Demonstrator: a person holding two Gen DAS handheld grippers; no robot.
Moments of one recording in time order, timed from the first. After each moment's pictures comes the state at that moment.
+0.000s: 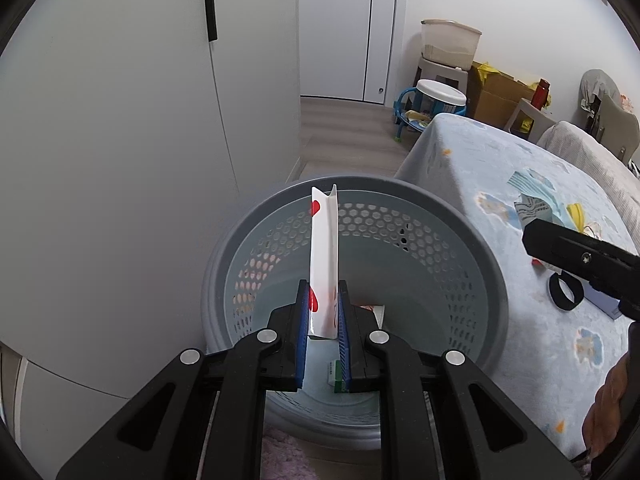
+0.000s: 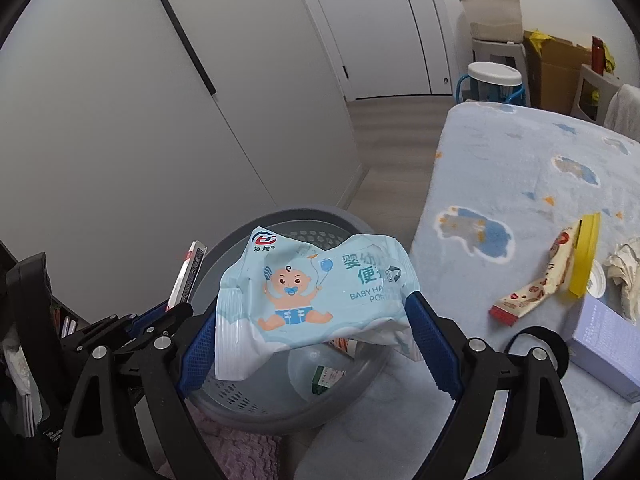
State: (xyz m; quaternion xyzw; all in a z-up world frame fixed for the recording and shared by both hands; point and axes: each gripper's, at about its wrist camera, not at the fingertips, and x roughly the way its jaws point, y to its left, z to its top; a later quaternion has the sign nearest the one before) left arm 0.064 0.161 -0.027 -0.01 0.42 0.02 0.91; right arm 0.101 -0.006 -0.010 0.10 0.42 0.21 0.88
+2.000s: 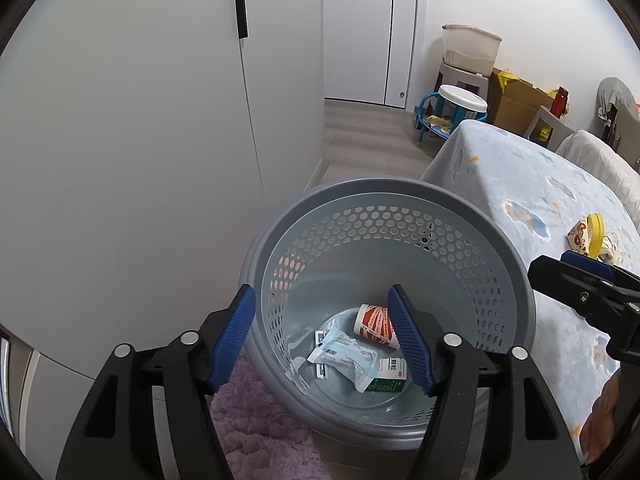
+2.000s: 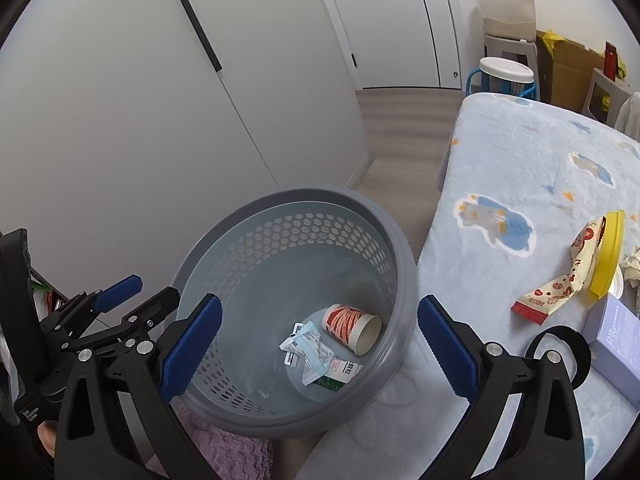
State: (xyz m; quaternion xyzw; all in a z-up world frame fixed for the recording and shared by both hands) left arm 0.059 0.179 -0.029 -0.01 0.41 0.06 0.91; right arm 0.099 0.004 -0.029 0.08 0.42 0.22 0.88
